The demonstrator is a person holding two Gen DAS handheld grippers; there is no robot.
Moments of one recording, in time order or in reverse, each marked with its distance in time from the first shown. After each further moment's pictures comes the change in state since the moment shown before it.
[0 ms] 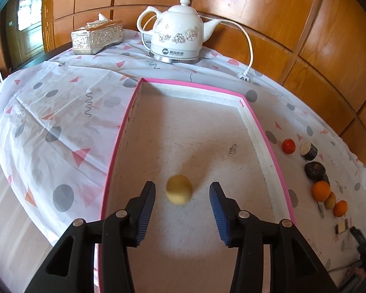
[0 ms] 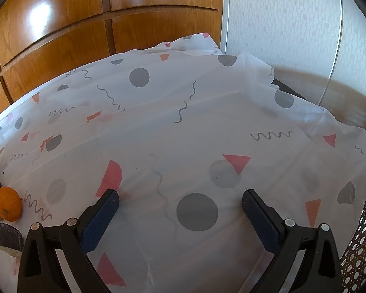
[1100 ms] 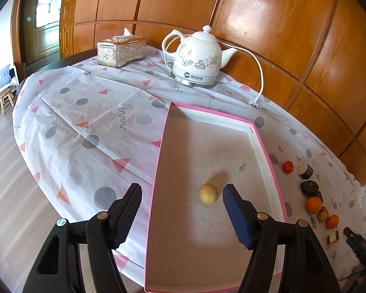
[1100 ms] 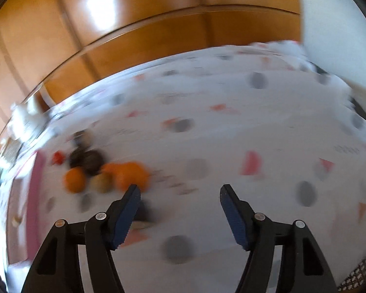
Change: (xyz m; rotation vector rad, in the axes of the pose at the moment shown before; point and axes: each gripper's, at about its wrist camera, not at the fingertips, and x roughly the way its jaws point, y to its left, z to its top) left arm -0.049 0.032 0.002 -0.078 -0.092 0.035; right arm -0.063 0.081 -0.004 -0.182 0.101 0.444
